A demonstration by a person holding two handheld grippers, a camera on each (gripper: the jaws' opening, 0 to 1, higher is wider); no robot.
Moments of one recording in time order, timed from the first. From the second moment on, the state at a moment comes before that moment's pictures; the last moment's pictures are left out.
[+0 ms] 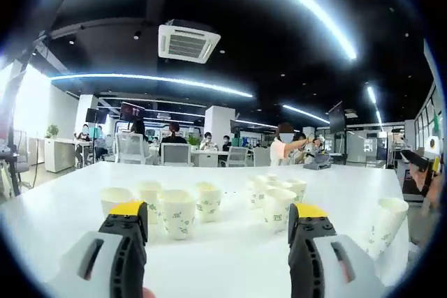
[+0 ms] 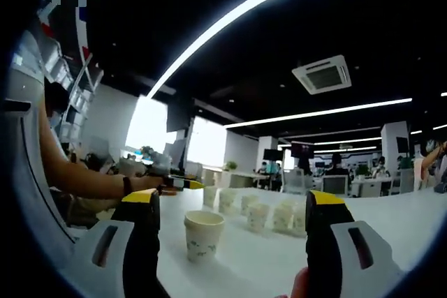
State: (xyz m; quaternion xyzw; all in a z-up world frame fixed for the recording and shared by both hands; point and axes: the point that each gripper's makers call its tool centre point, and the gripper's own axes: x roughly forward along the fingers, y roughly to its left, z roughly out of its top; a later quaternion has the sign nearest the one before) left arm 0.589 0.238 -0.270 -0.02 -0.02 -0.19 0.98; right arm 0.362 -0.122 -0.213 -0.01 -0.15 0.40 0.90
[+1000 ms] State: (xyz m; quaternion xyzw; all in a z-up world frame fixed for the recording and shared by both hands) left arm 0.685 0.245 -0.319 0.02 0.07 -0.13 0.99; right arm 0.366 -0.142 -0.212 -0.02 -0.16 0.38 0.91
